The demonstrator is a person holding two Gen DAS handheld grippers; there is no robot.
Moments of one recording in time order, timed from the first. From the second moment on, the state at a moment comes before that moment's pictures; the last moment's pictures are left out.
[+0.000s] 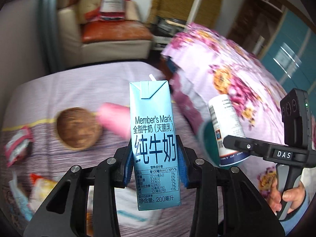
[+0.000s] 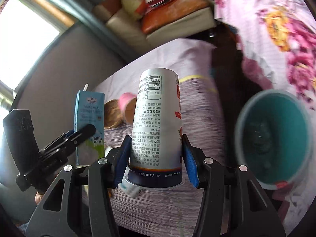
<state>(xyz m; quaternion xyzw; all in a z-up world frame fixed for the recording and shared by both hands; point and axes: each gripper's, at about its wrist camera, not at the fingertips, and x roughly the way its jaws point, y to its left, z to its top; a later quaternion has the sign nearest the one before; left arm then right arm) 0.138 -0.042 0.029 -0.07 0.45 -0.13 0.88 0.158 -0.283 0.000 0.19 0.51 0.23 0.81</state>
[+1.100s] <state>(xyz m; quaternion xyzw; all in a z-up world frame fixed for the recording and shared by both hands) 0.197 -0.302 -0.082 0.03 0.57 -0.29 0.77 0.138 -0.496 -0.077 0.29 0.51 0.05 0.80</state>
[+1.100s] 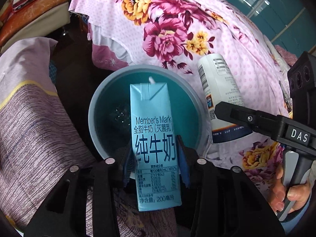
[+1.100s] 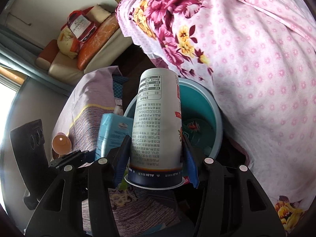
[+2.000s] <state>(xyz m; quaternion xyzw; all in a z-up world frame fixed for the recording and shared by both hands) 0.182 -0.221 -0.060 -0.02 0.55 -0.22 0.81 0.155 -0.469 -0.076 0.28 0.54 0.02 0.79</state>
